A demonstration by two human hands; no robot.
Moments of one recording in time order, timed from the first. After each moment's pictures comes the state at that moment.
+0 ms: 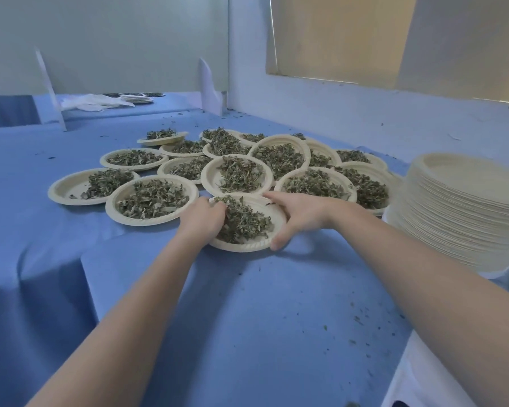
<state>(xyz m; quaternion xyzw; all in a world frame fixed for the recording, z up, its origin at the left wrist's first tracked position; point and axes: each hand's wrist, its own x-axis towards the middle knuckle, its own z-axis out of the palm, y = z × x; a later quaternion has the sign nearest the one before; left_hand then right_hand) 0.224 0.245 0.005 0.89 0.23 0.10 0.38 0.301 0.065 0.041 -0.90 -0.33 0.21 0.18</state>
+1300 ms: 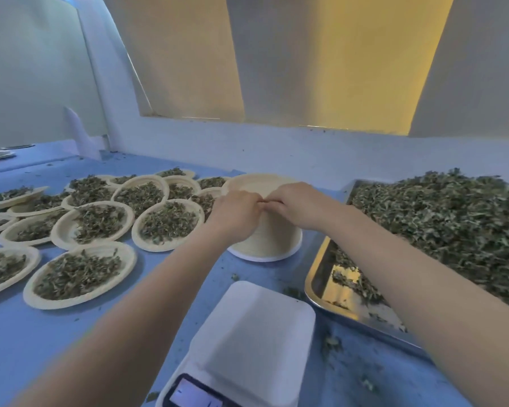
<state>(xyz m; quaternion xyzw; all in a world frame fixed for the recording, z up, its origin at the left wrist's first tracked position) 0.231 -0.042 0.101 0.97 -0.18 0.14 0.13 0.231 -0.187 0.122 -0.97 -0.20 -0.07 0.07</state>
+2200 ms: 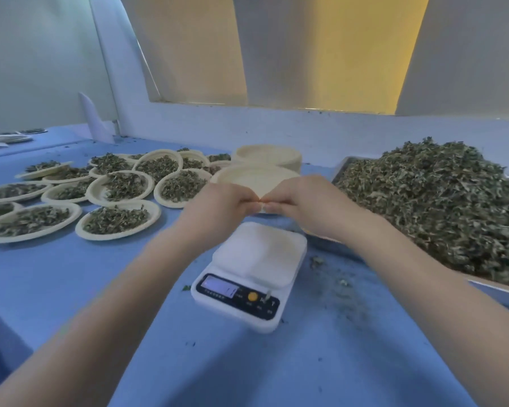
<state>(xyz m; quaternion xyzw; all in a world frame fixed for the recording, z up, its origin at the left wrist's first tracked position) 0.069 0.004 0.098 0.94 -0.22 0.15 0.23 0.072 -0.171 0.107 -0.95 -0.25 -0.12 0.13</state>
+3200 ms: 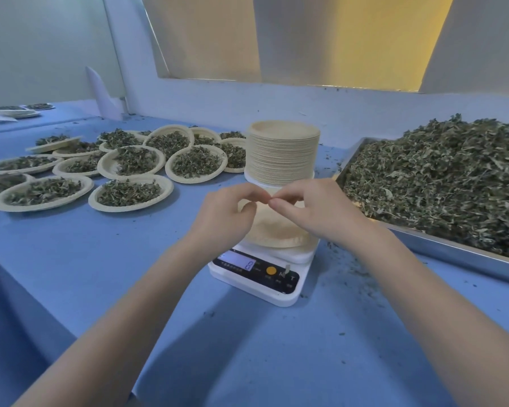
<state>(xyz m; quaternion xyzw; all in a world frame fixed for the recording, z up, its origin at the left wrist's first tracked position) 0.053 0.020 0.043 0.87 -0.18 0.13 0.43 0.061 -0.151 0.057 -0.93 -0.20 -0.14 0.27</state>
